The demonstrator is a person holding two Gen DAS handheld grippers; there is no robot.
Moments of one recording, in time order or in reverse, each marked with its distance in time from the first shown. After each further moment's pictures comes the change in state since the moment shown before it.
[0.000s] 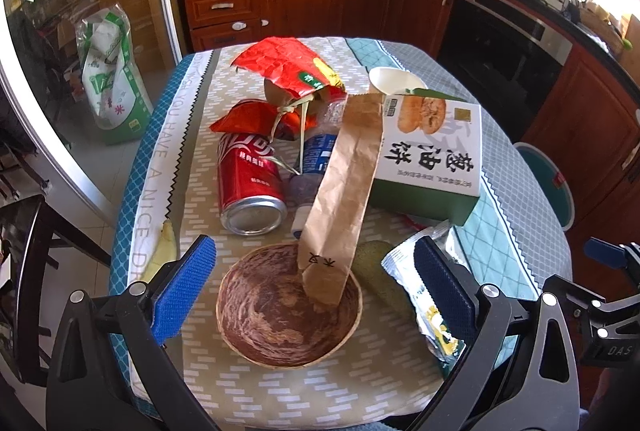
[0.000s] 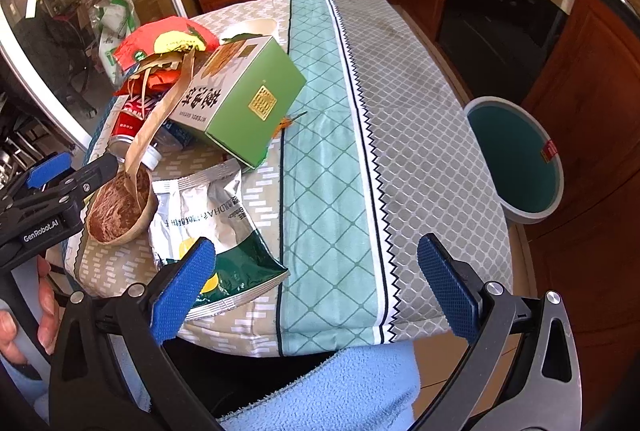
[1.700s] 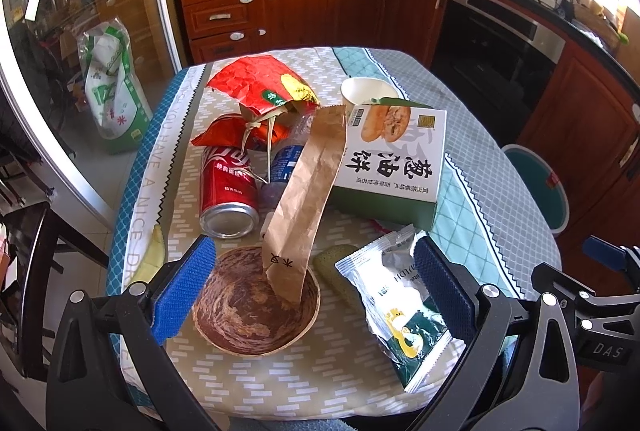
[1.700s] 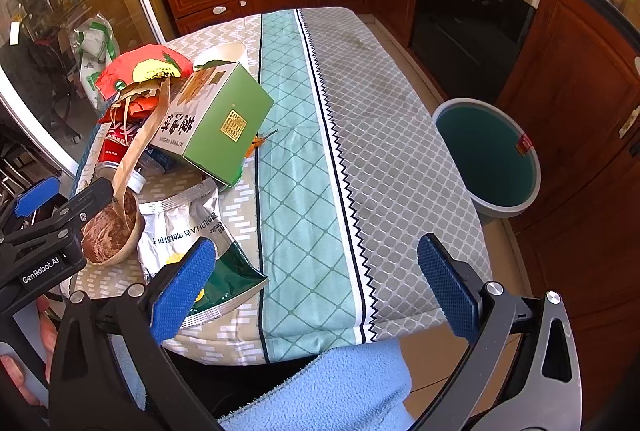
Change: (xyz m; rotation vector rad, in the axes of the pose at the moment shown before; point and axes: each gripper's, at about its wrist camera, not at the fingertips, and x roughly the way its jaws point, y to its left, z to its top) left arm -0.018 -0.034 0.006 0.018 -0.033 0.020; right arm -0.020 -0.018 -0.001 0.091 -0.060 -0.066
